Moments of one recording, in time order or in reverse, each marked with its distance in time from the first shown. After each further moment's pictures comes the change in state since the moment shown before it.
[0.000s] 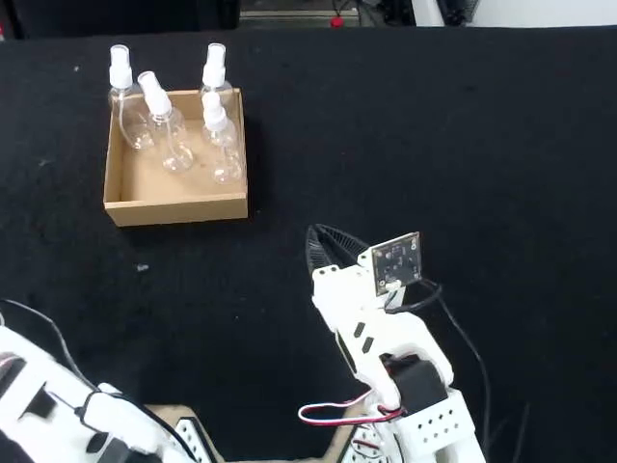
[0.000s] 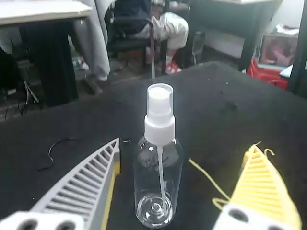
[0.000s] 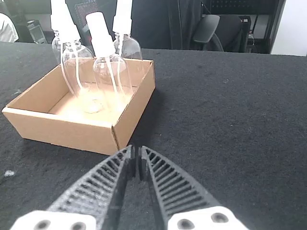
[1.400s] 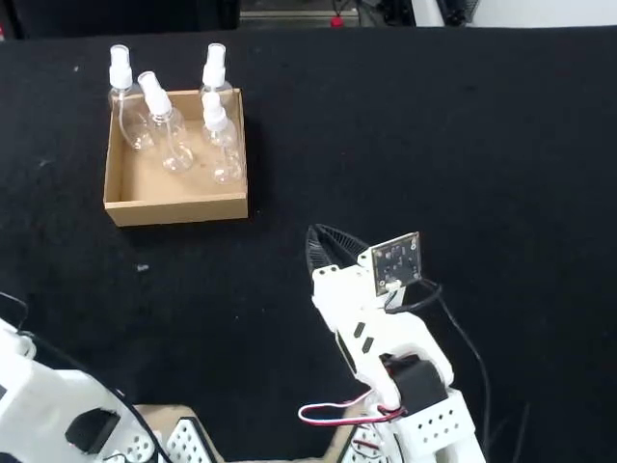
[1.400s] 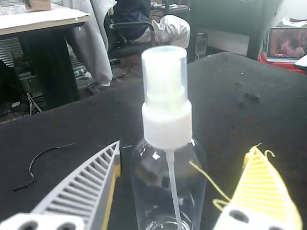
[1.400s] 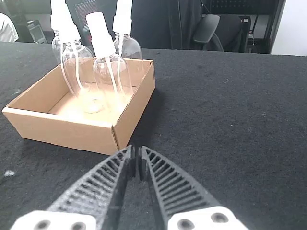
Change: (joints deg) left arm -0.2 52.7 -20.4 -32.4 -3.3; right arm 0.0 0.0 0.0 0.0 0.0
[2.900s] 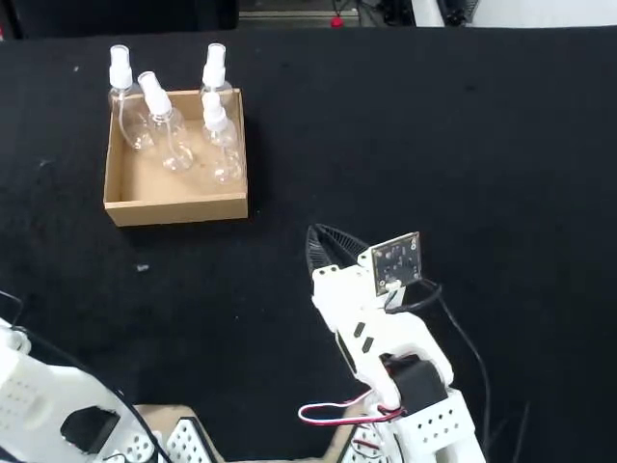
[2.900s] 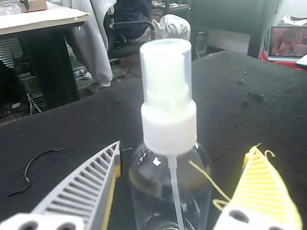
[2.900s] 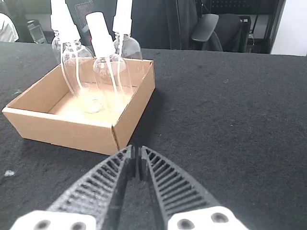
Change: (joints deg) left arm 0.0 4.8 -4.4 -0.6 -0.4; right arm 0.0 0.0 0.0 0.0 0.0
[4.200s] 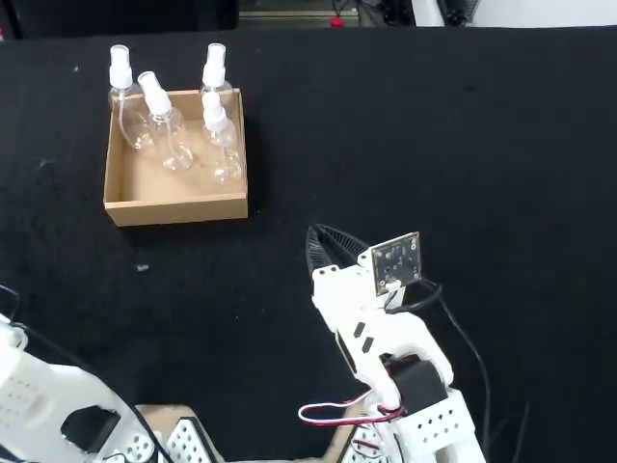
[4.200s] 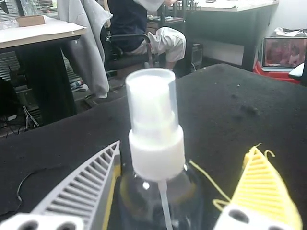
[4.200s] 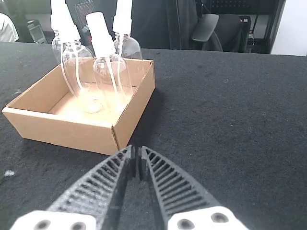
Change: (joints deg) left arm 1.1 0.0 -2.2 0.0 -0.1; right arm 0.0 0.0 0.0 0.0 0.0
